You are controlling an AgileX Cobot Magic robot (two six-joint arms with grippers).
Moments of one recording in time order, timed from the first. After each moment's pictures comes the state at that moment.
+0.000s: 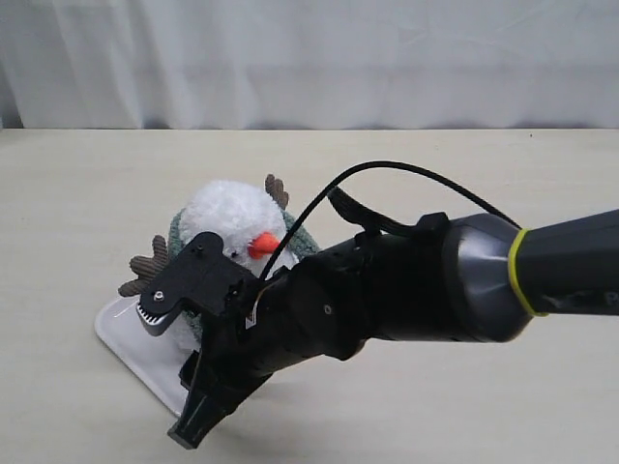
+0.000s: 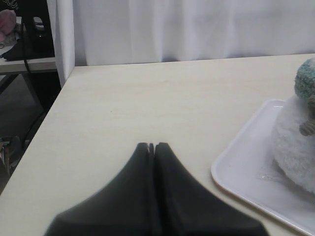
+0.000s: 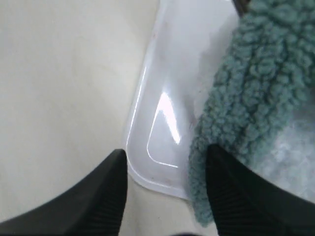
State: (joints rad) left arm -0.01 0.00 0.00 -0.04 0.34 0.10; right arm 0.93 1.86 -1.05 0.35 0.26 -0.46
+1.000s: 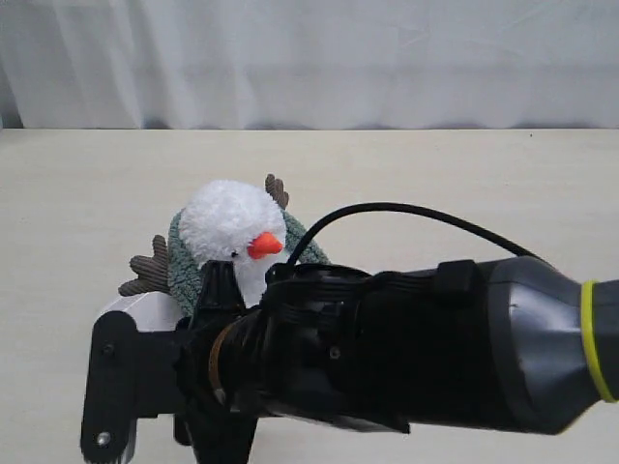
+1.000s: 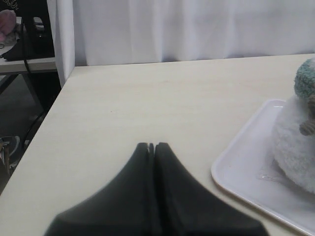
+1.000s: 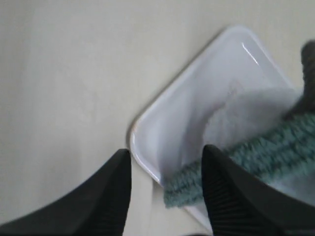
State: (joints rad) left arm -0.01 0.00 0.00 -0.04 0.34 0.10; right arm 1.12 1.76 -1.06 -0.42 0.39 -0.22
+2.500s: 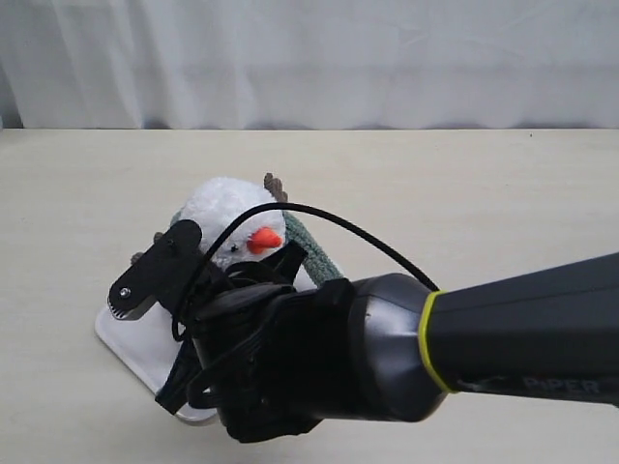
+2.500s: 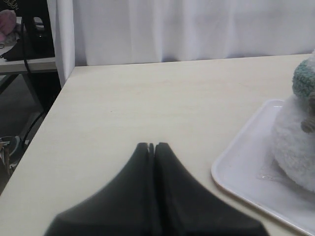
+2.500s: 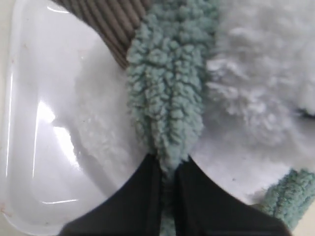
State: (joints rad) left arm -0.01 0.00 0.00 -0.04 0.34 0.10; right arm 1.12 1.93 -1.17 -1.10 0.62 1.09
